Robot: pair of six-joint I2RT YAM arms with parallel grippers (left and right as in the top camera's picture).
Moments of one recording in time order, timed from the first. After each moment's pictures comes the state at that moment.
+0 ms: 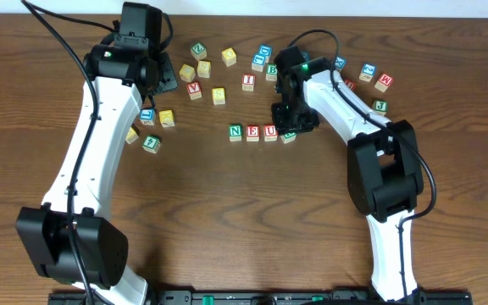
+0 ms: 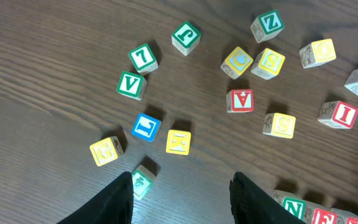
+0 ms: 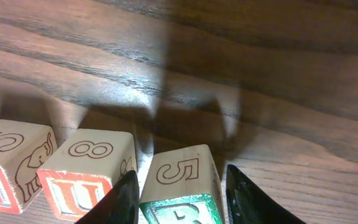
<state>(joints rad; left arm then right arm) -0.15 1.76 1.70 -1.01 -0.19 -0.41 0.39 2.29 1.82 -1.07 -0.11 0.26</state>
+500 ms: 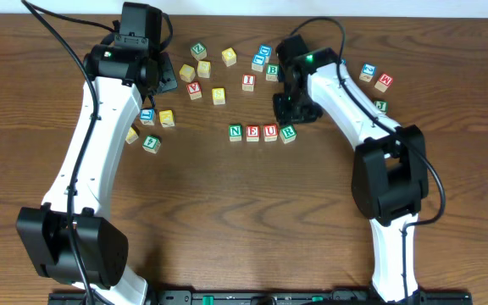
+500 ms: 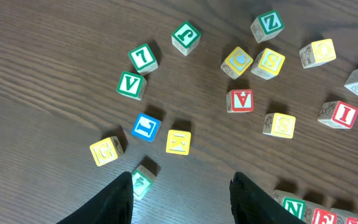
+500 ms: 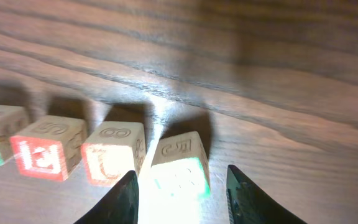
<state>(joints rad) -0.15 1.76 1.70 -1.01 -0.19 -0.41 0.39 2.24 1.91 -1.13 -0.07 0.26</state>
